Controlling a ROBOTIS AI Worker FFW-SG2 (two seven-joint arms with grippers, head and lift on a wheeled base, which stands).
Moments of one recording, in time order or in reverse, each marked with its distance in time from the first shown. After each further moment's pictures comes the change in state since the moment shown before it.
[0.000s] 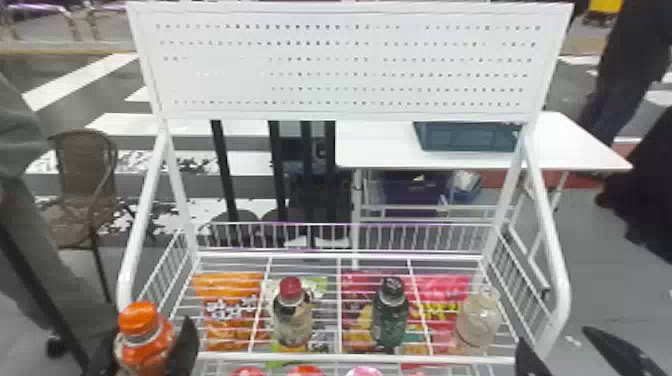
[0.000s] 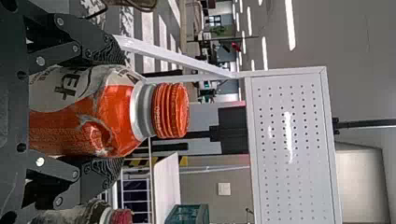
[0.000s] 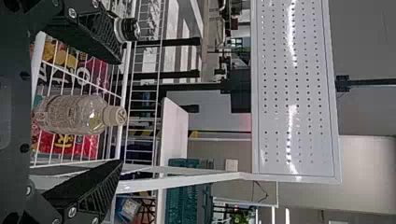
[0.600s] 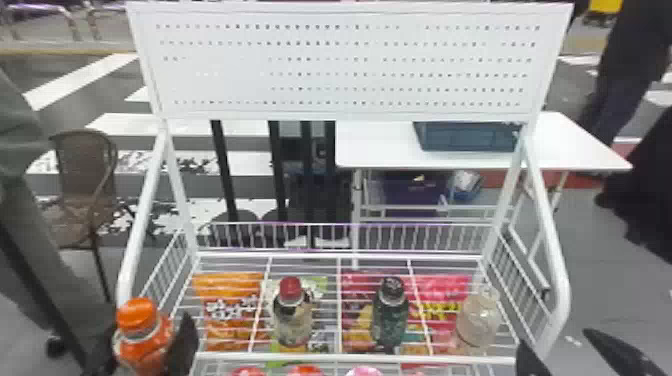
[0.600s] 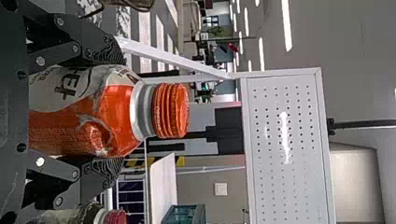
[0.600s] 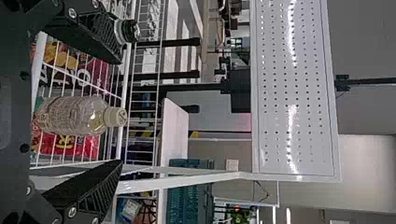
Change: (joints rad) left arm -0.003 -0.001 0.003 -0.002 0.001 -0.007 -0.001; right arm 0.010 0.000 -0.002 -0.008 -0.007 0.000 0.001
